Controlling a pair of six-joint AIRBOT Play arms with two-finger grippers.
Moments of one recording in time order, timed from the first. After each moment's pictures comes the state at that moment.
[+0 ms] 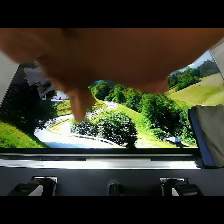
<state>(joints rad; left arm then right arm) 0.04 -0.90 1.89 1.01 -0.96 -1.43 0.08 -0.65 1.63 -1.62 0.76 1.70</state>
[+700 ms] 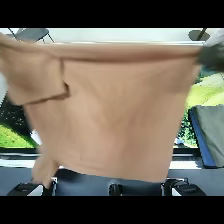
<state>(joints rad) 0.04 -0.97 1.62 1.19 -1.08 -1.45 0.09 -1.03 1.57 -1.65 1.11 1.79</state>
